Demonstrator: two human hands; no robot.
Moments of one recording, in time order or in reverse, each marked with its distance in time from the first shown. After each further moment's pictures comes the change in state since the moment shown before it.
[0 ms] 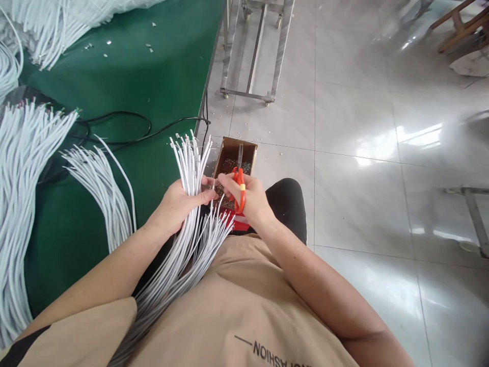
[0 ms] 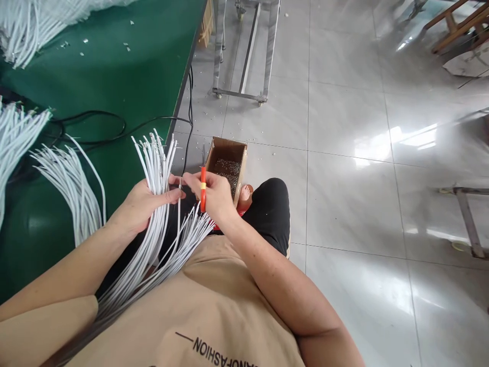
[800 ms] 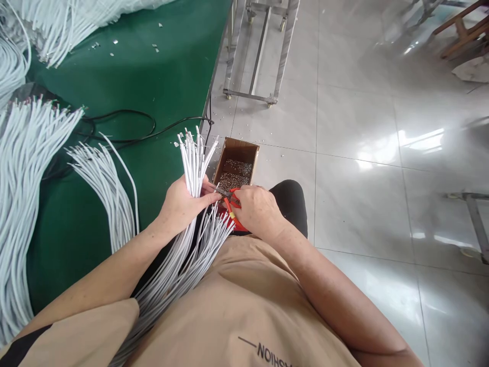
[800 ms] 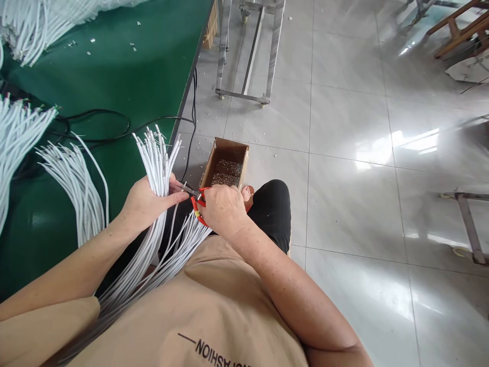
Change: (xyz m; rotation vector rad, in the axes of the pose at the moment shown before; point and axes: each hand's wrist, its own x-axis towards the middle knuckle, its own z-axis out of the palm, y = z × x) left_hand -0.004 0.008 0.000 0.572 0.133 0.220; right_hand -0.013 -0.012 -0.008 -1.282 -0.157 -0.121
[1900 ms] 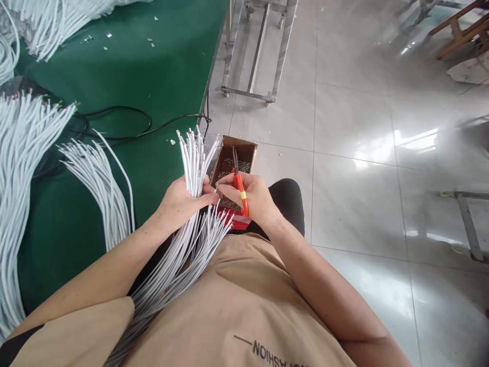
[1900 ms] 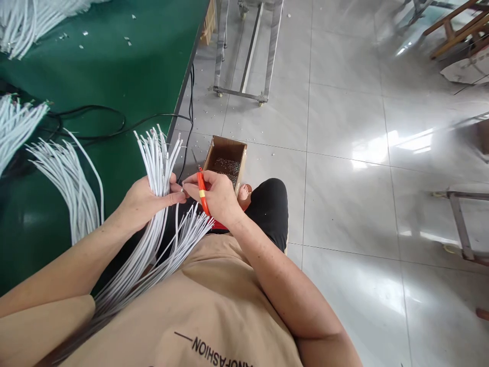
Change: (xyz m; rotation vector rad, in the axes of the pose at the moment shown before) left_hand 0.000 -0.011 0.002 -0.239 -0.129 -0.071; right_hand 0.011 0.009 0.007 1.102 0.113 0.003
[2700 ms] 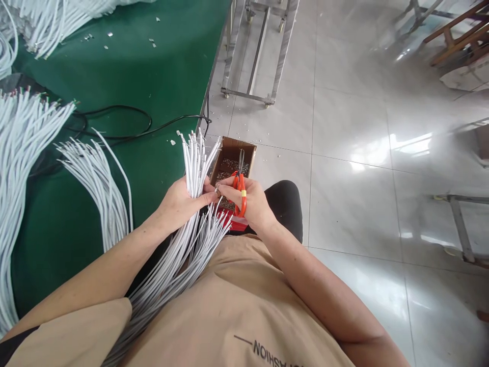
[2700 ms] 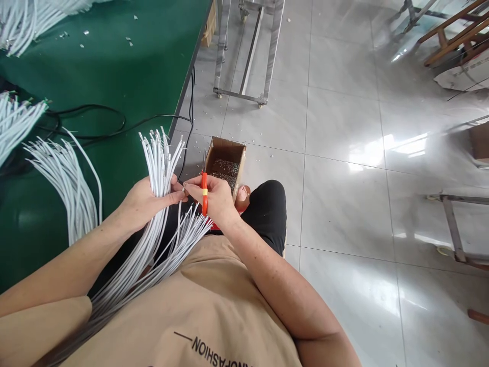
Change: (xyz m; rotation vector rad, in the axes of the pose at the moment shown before) left_hand 0.001 0.004 0.000 0.076 -0.049 0.059; right_hand 0.000 0.000 0.010 0.223 0.050 0.159
